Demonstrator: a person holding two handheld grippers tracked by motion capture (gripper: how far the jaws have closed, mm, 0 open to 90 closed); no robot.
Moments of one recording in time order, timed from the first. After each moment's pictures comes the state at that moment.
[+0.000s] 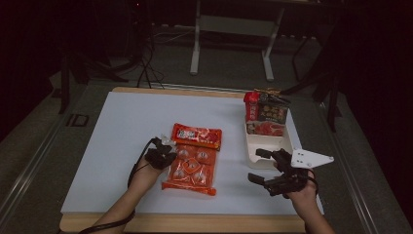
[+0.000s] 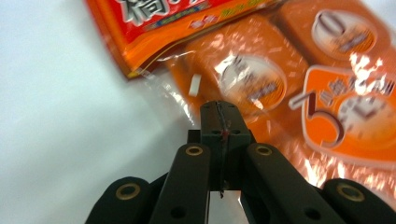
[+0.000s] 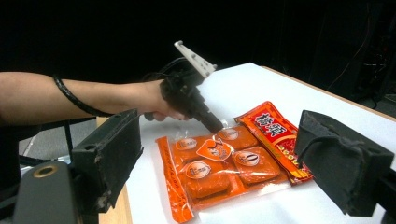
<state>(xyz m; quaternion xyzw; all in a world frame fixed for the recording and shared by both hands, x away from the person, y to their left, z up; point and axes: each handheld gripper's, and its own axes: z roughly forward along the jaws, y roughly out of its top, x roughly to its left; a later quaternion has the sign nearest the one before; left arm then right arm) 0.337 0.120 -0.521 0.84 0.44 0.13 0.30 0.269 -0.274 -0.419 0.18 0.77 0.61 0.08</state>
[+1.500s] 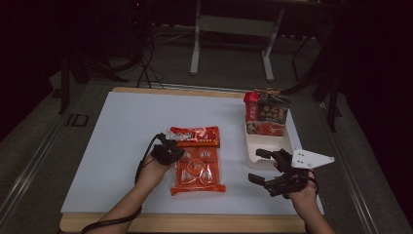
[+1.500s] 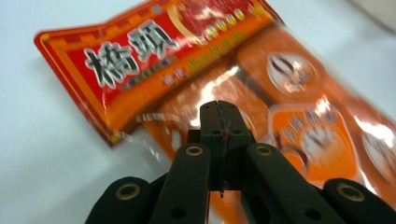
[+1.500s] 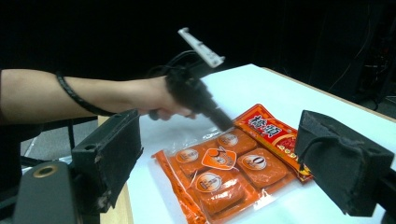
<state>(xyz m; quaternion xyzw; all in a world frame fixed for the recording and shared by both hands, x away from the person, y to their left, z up) 0.356 0.097 -0.505 0.82 0.45 0.12 0.34 0.268 -0.274 -0.419 0.18 0.77 0.61 0.08</state>
